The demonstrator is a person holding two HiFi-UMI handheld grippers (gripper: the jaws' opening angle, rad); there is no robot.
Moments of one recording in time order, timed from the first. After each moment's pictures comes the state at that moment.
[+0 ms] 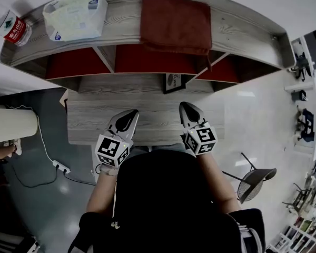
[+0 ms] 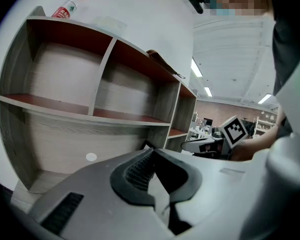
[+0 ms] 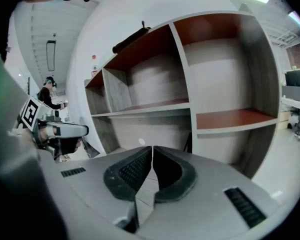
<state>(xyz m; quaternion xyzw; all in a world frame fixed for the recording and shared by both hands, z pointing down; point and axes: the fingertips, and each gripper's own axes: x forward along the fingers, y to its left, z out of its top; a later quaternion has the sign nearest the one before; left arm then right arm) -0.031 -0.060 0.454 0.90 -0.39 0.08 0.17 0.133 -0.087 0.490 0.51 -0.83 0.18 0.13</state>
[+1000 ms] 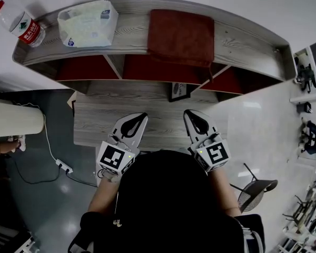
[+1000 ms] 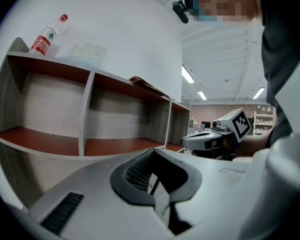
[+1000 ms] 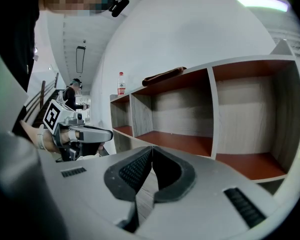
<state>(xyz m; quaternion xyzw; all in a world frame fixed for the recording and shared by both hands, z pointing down) -0.017 -0.063 0.372 0.91 -0.39 0.05 0.10 0.101 -0.081 0.367 0.44 -0.89 0.09 0.09</state>
